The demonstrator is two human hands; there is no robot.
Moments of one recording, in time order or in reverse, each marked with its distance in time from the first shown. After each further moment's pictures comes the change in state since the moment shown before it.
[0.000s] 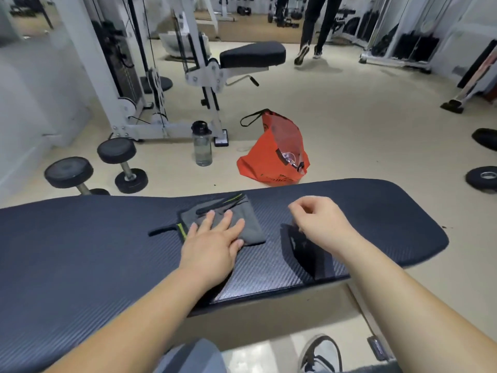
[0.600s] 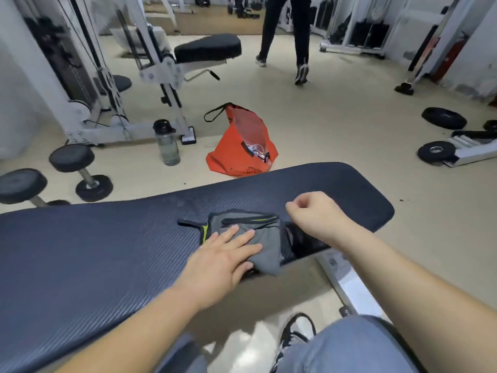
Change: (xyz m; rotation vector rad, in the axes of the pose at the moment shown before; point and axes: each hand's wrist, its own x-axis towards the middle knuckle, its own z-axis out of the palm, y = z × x) left_hand -0.026 0.064 0.024 0.038 -0.026 0.433; right_hand -0.028 0.037 -0.056 -0.088 -0.001 0.188
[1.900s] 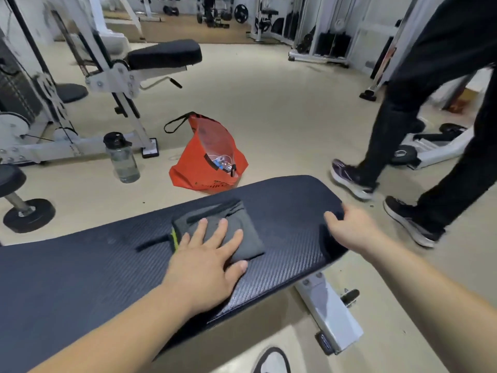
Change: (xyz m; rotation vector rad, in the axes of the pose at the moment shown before) left_hand 0.108 0.037 -0.010 0.104 -0.137 -0.141; right_hand 0.085 0.135 -0.072 -0.194 0.219 0.257
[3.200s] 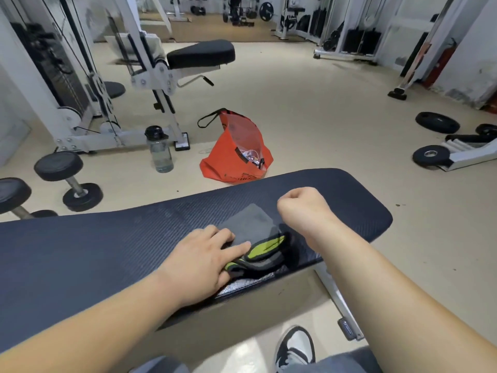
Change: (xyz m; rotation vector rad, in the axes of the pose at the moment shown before) left_hand -0.071 -0.076 0.013 0.242 0.267 0.280; right_hand -0.133 -0.150 0.019 0.485 -0.216 -0.072
